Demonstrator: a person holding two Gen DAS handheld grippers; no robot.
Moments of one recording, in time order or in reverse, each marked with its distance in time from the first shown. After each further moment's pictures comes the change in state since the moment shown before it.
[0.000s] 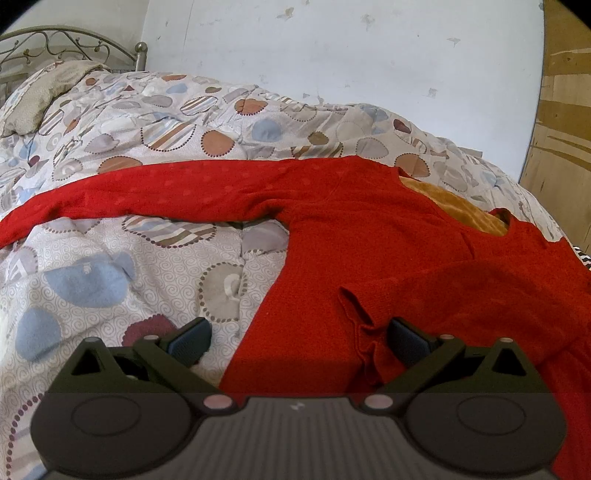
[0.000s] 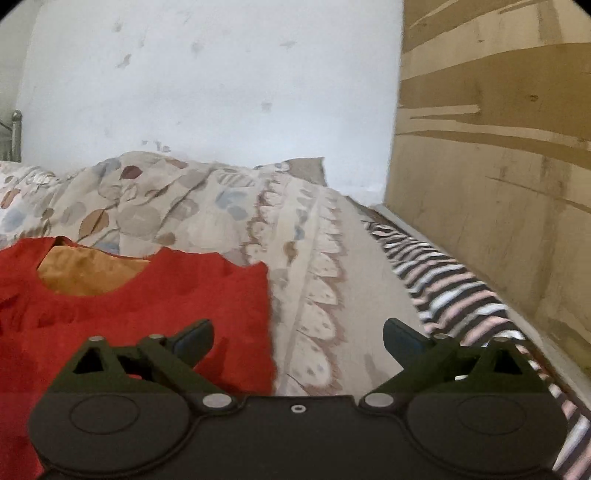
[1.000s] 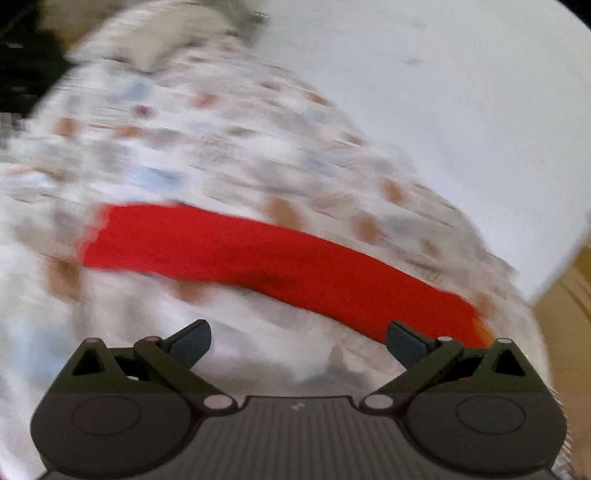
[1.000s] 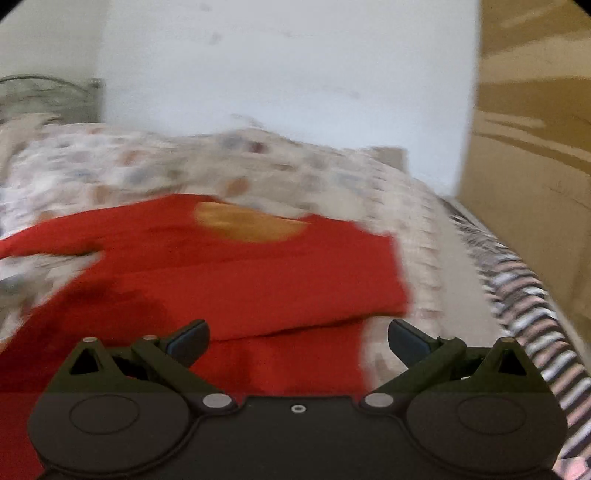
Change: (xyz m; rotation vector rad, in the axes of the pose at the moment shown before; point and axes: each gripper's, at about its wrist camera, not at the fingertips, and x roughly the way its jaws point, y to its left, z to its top) left arm -0.056 0.221 0.071 -0.441 -0.013 0.011; right arm -0.160 0.110 -0.031 -0.128 0.046 0.244
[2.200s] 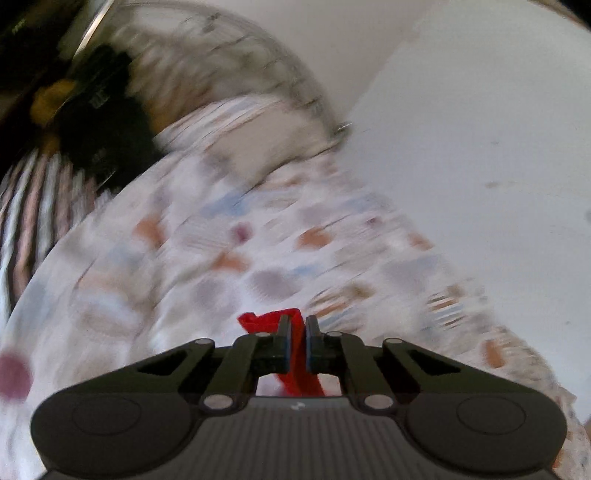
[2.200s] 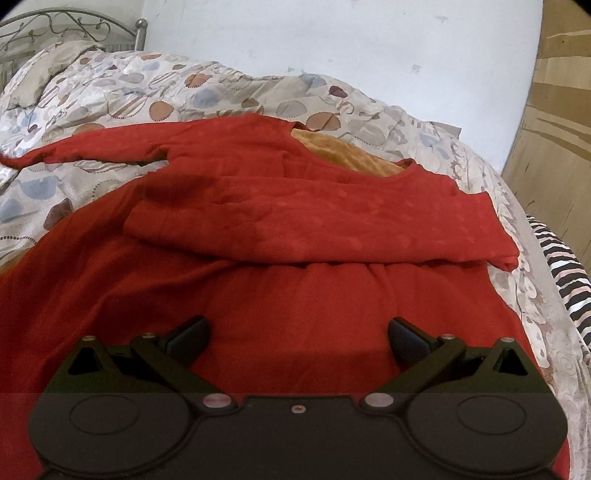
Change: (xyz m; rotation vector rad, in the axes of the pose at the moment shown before) left arm 0.016 0.064 0.085 -0.097 -0.402 0.117; right arm 0.049 0.077 -0.042 -0.100 0.140 0.007
